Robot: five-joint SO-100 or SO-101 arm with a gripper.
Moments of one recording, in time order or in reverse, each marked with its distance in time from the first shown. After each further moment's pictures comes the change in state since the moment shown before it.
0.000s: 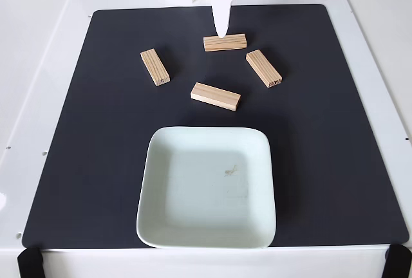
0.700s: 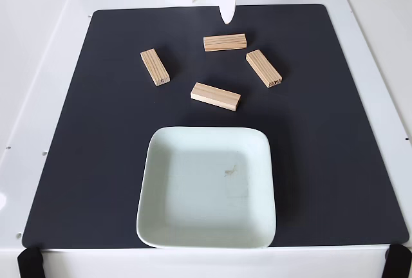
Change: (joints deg) arm -4.3 10.7 -0.8 9.5 1.0
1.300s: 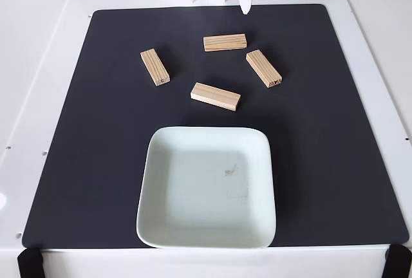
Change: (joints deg) arm -8.6 -5.0 -6.4 3.6 18.9
